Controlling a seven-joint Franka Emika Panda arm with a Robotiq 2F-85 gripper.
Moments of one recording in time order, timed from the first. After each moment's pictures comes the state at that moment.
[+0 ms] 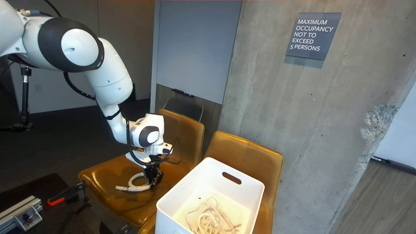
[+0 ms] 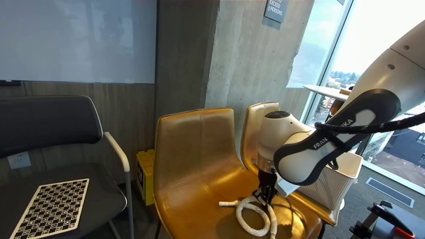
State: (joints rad) arm 0.25 0.94 -0.11 -1.73 -0.10 2.55 0.29
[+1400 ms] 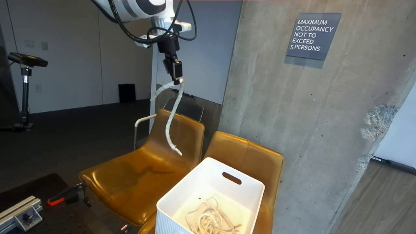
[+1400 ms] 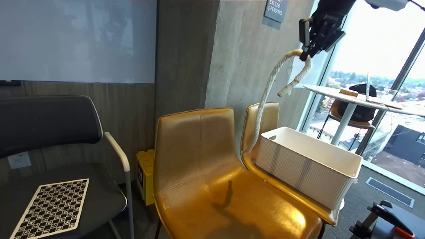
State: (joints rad) arm 0.20 0.07 -0.13 -1.80 -0.19 2.15 0.60
